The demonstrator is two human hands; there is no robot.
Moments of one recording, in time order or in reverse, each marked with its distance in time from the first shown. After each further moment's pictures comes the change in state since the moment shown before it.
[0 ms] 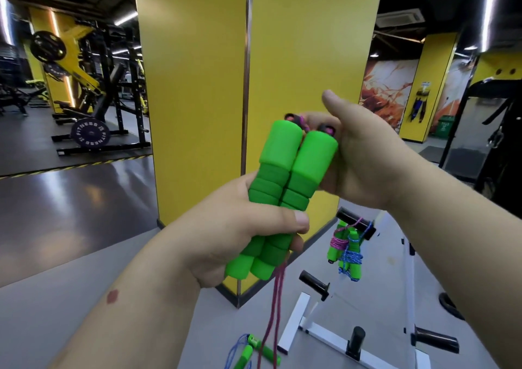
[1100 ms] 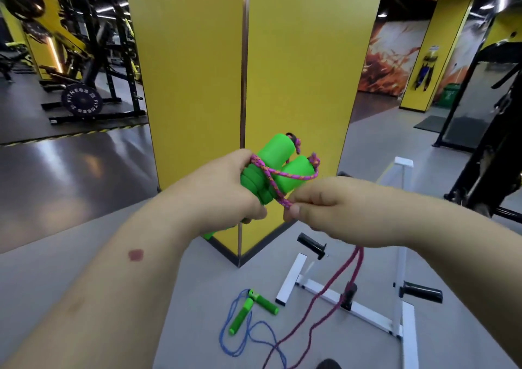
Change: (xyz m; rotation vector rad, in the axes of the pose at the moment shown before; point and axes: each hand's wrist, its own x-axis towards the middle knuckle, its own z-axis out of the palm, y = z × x) left_hand 0.001 -0.025 -0.023 0.775 0.213 -0.173; right_hand -0.049 0.067 0.007 -1.238 -0.144 0.235
